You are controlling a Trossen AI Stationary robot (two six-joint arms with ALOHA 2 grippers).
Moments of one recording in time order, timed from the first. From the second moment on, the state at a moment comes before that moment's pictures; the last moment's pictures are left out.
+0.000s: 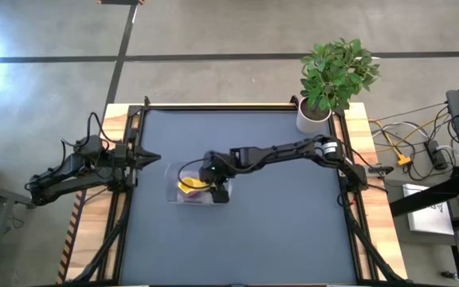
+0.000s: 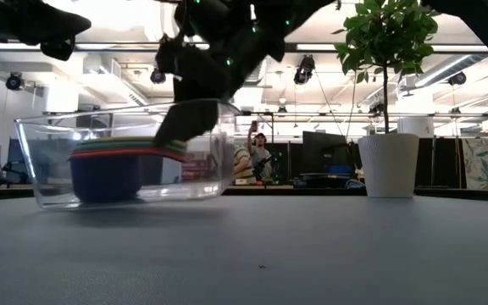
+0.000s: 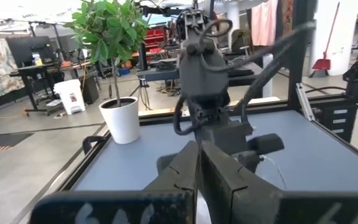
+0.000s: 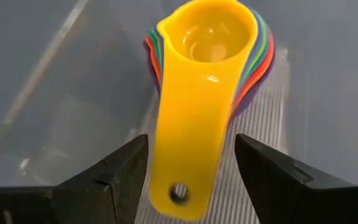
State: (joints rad) left arm 0.28 0.06 0.39 -0.35 0.23 0.14; right arm -0.02 2.18 1.77 -0.43 -0.17 -0.15
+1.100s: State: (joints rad) left arm 0.28 0.04 0.39 -0.33 0.36 0.13; right arm -0.02 1.57 1.21 -0.12 -0.17 -0.11
